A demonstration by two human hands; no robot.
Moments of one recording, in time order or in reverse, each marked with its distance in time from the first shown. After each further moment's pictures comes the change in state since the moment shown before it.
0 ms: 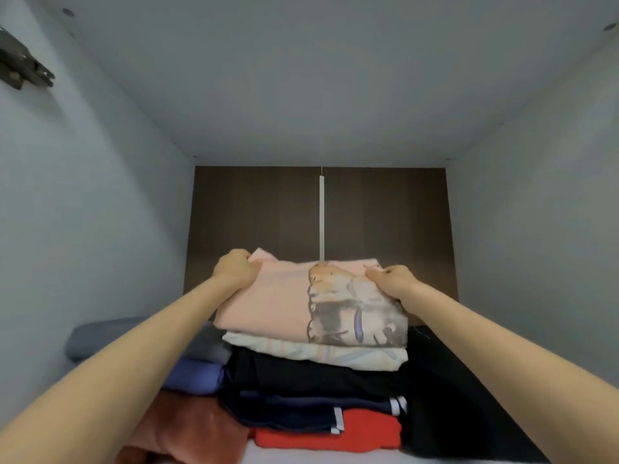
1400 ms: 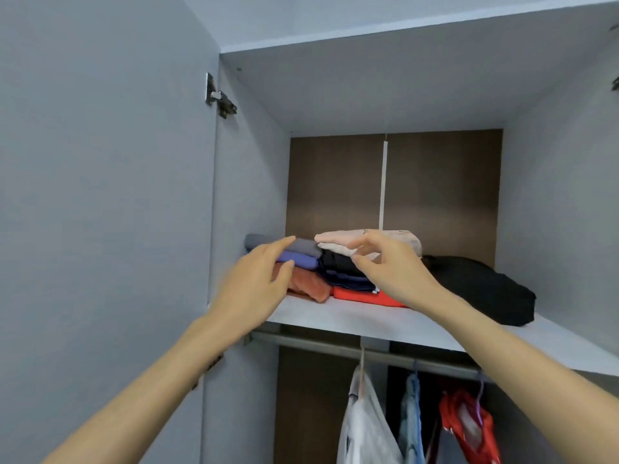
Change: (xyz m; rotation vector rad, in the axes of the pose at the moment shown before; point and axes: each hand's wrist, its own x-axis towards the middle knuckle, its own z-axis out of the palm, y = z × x) left_hand -0.388 -0.001 -0.149 0.120 0.196 0.256; right_hand -0.329 -0.030 -0.032 -0.085 -0.177 -0.699
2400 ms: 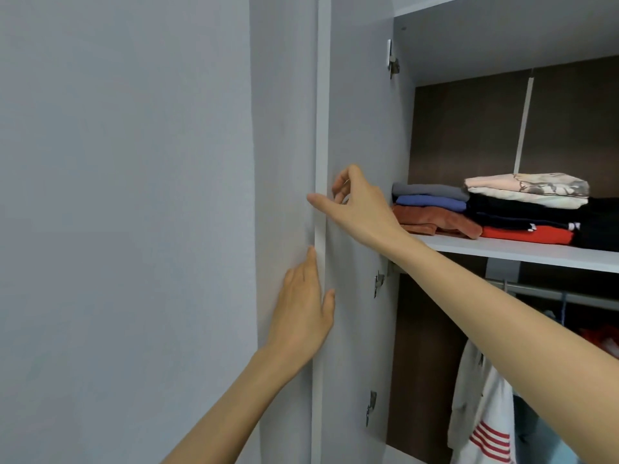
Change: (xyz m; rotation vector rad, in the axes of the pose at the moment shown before) left_hand -0.233 -0.122 -0.210 0.080 -0.018 -0.214; right_hand -0.066 -0.342 0.172 0.348 -0.034 -0.132
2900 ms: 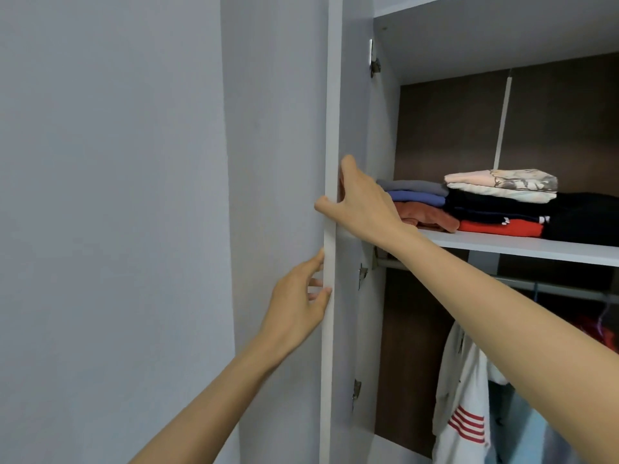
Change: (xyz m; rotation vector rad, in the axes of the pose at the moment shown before) left_hand -0.009 0.022 0.009 -0.280 -0.065 -0.013; right_hand -0.014 0.011 -0.034 -0.284 0.003 -0.109
